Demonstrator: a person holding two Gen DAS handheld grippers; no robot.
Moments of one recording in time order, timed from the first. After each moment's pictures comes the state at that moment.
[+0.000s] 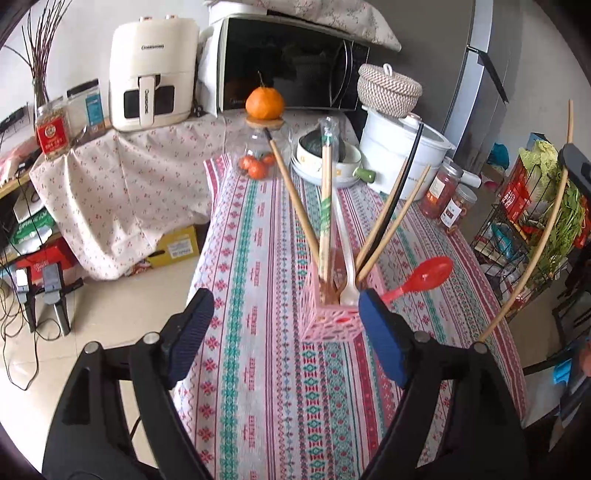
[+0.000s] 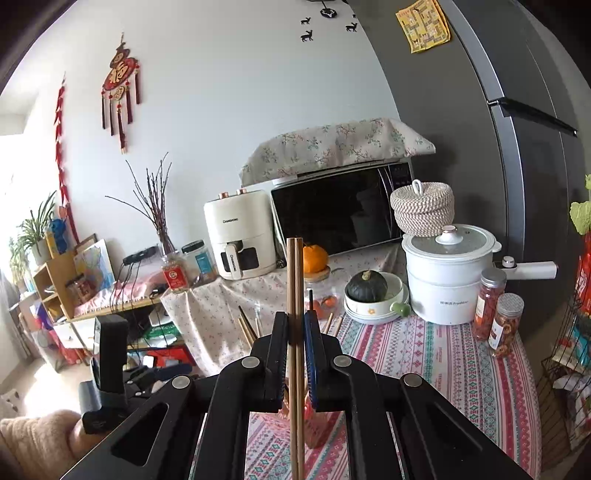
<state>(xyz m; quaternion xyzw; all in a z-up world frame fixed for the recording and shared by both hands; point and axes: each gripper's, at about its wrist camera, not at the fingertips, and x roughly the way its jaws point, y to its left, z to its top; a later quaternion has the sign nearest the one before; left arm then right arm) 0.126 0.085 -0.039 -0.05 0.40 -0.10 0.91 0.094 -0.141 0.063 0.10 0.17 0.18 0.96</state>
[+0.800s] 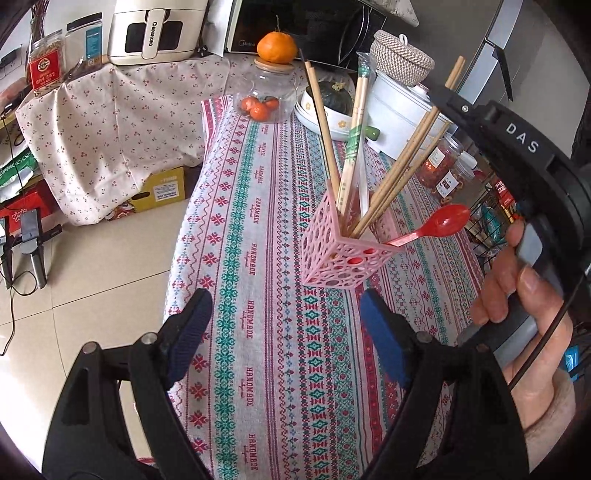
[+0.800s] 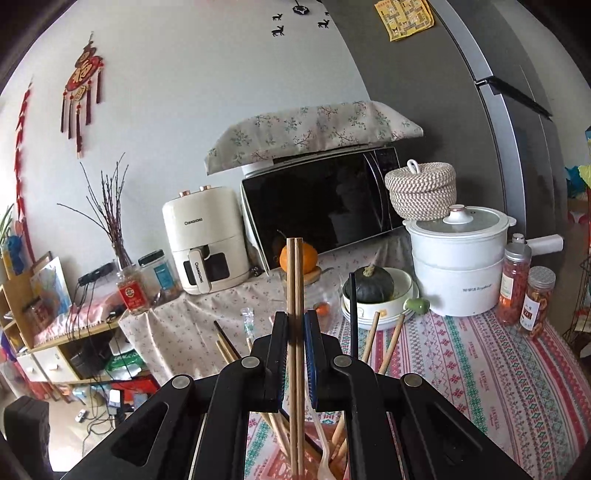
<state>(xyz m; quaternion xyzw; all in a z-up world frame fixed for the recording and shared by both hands) 0.120 0.108 -0.071 -0.09 0.46 -0.13 0.87 0.176 -0.054 -0.013 0.12 0.18 0.10 0.97</state>
